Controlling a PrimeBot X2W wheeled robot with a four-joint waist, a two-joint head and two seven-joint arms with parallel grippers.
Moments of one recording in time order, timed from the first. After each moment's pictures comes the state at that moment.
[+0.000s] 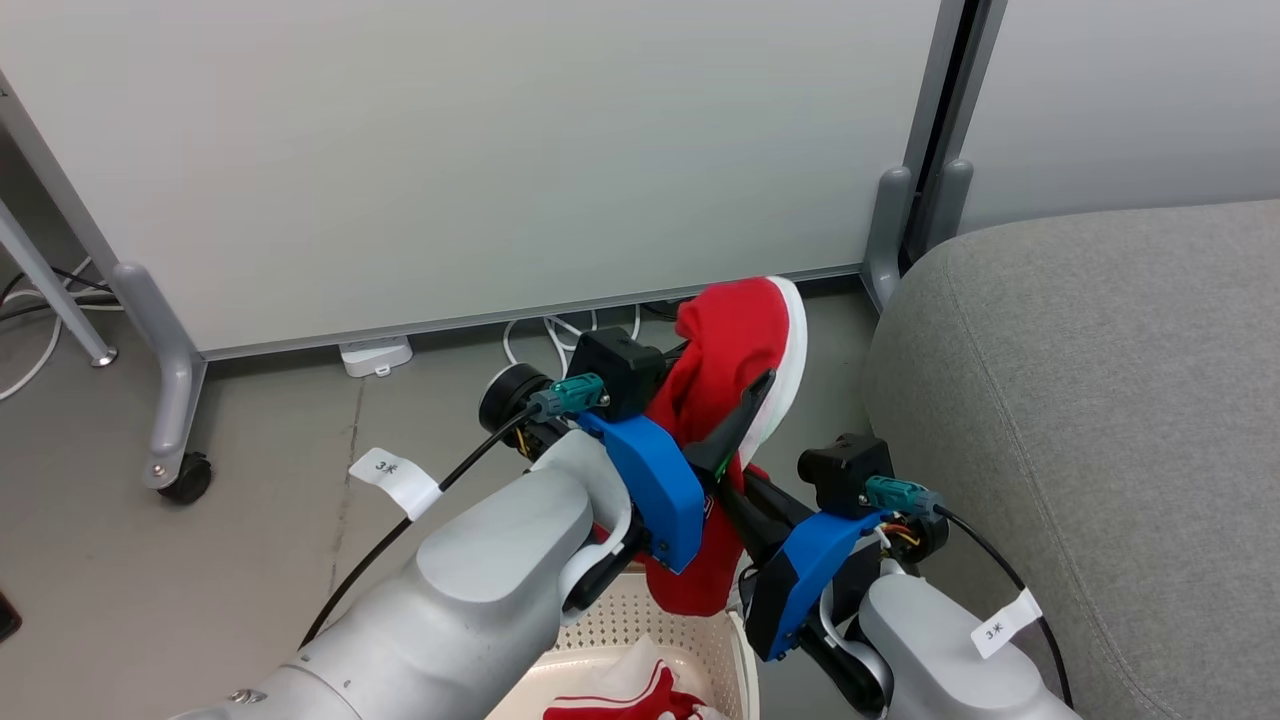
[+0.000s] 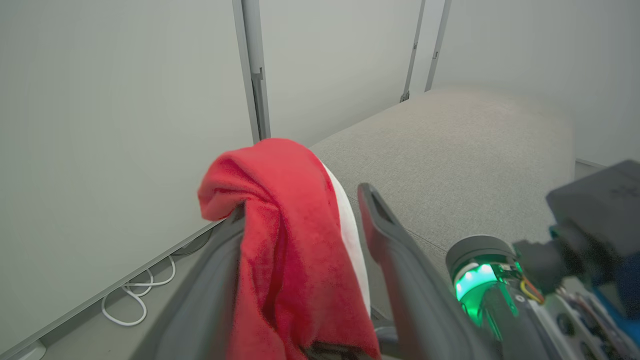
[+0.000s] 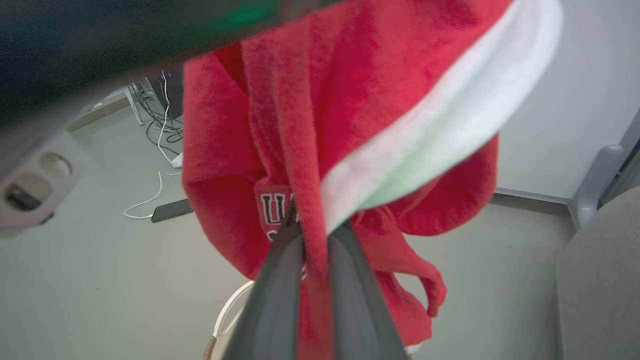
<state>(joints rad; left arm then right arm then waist) -0.86 0.08 -1.24 0.80 -0.99 -0.13 -0.25 -0.57 -0.05 0.68 0.80 0.53 0.13 -0.23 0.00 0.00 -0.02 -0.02</state>
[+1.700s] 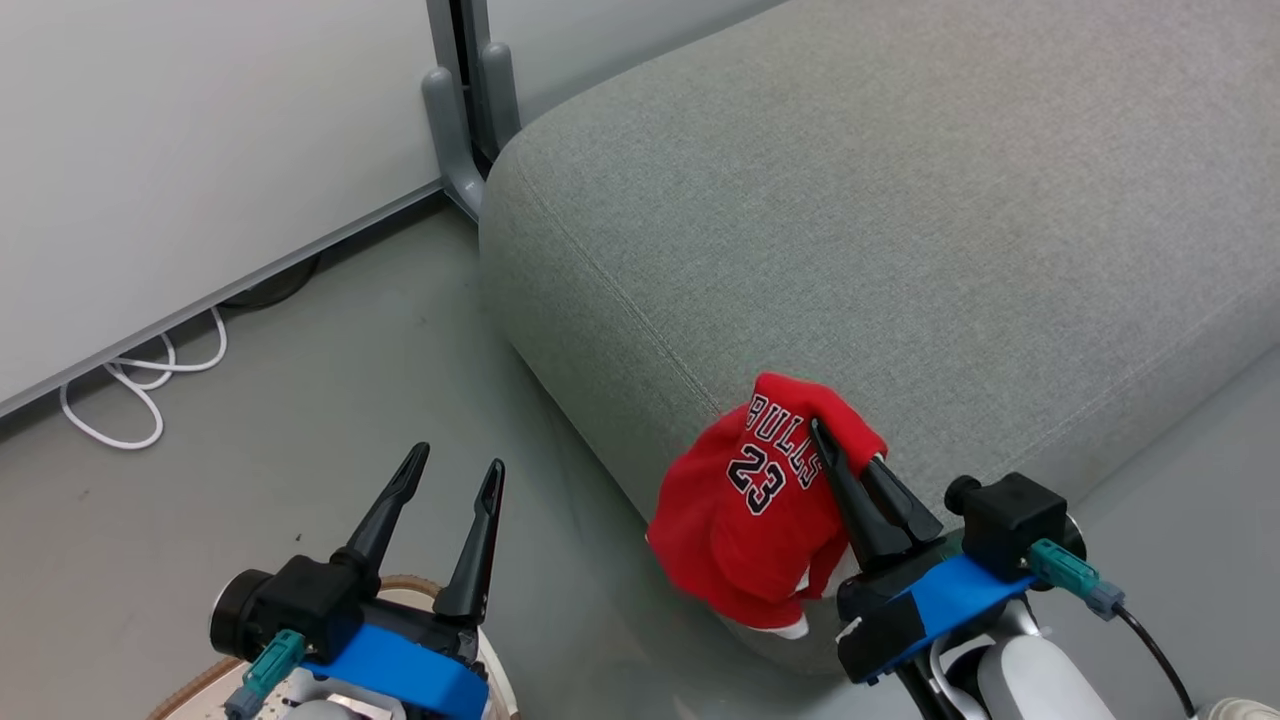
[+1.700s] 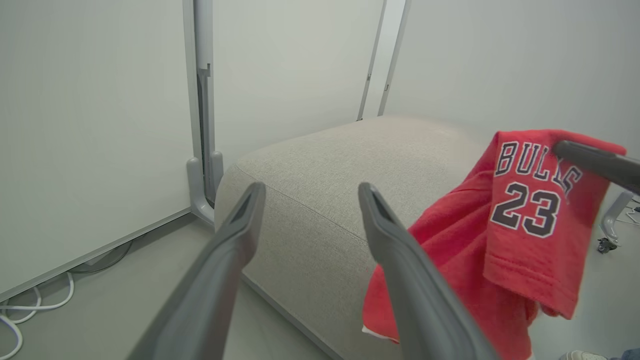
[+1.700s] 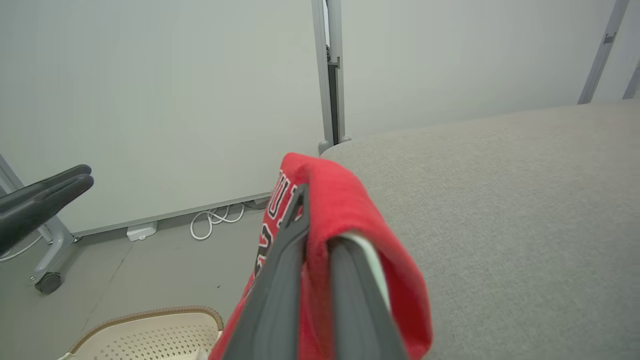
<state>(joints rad) -0.11 0.26 -0.40 0.17 -0.39 -0.08 -0.26 -0.20 -0.05 0.28 0.19 0.23 0.13 -0.13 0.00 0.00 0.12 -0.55</state>
